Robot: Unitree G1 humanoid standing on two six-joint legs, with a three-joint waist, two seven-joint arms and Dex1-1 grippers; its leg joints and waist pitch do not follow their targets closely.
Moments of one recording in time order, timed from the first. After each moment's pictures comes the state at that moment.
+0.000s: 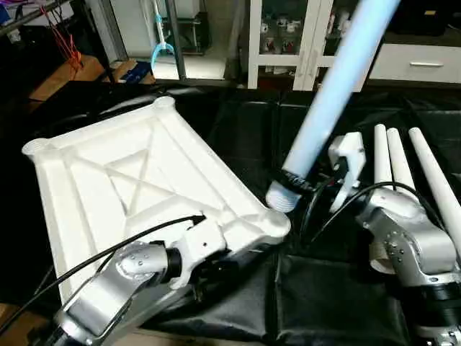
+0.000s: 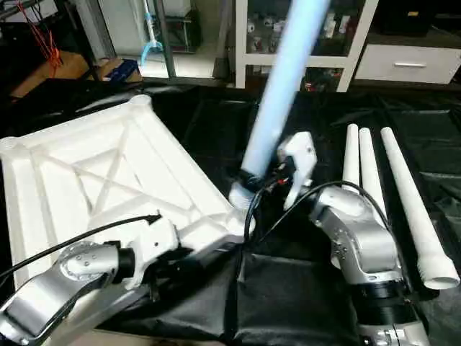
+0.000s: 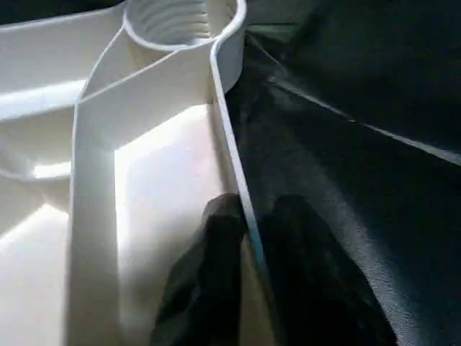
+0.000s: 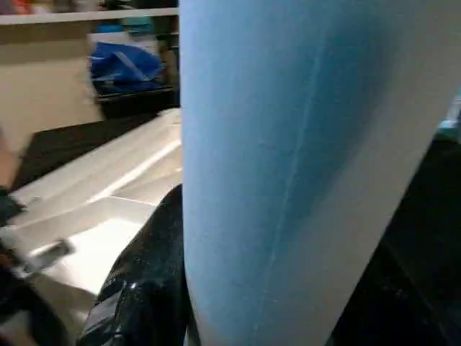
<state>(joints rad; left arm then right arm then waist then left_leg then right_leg) -0.19 0.56 -0.48 -0.21 -0.13 0.47 -0.79 -0.37 -0.39 0.04 0.01 0.46 0.38 0.85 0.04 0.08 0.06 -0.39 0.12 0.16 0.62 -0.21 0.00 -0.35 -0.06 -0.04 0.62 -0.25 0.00</state>
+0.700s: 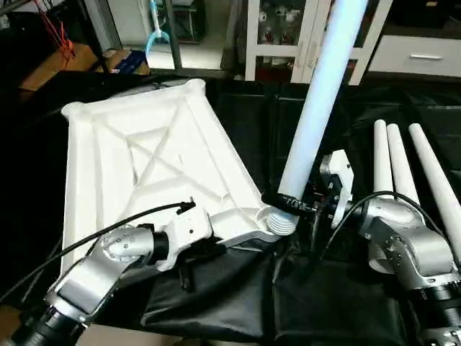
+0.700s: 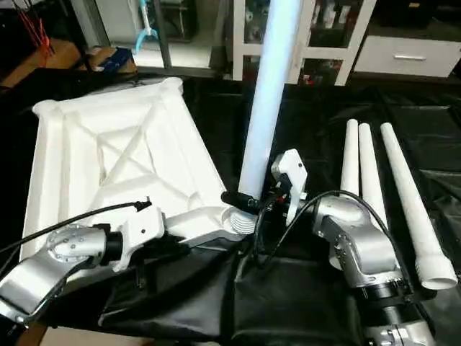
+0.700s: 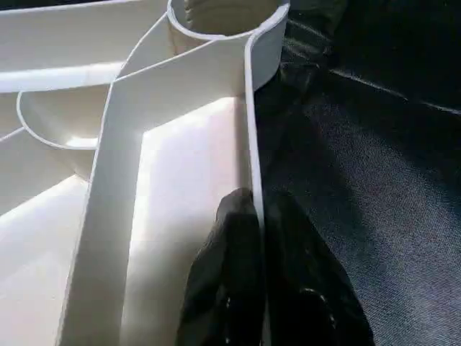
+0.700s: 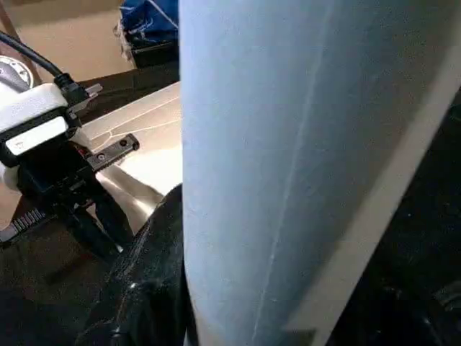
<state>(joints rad) -0.25 0.60 -0.41 -0.08 -0.12 0.33 -0.88 -0.36 -0.42 0.09 0.10 0.43 0.35 0.98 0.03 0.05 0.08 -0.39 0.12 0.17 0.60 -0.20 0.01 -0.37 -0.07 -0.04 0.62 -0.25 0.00</state>
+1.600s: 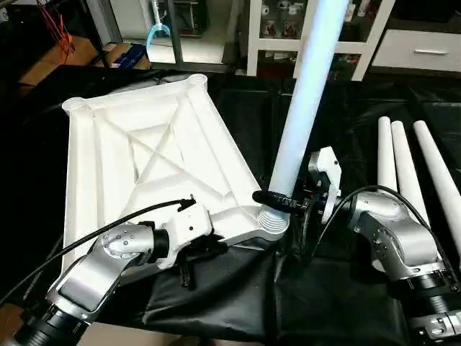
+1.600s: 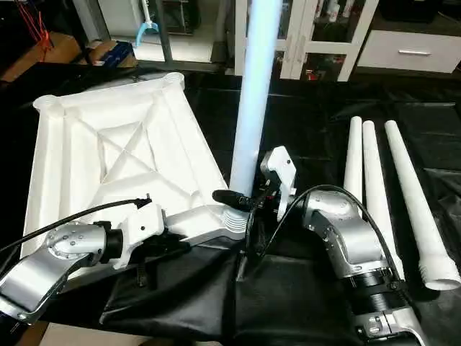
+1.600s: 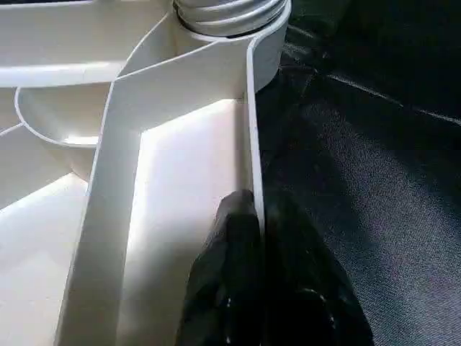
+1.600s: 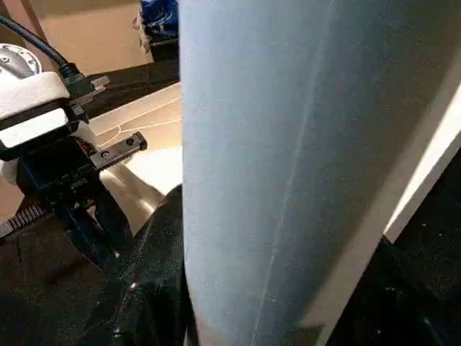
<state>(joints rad) -0.25 0.57 -0.38 -0.08 -0.11 0.34 -0.92 -0.42 -0.40 0.13 0.18 0.40 0.30 1.02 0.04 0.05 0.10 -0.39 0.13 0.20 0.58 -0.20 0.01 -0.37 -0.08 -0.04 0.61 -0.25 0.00</state>
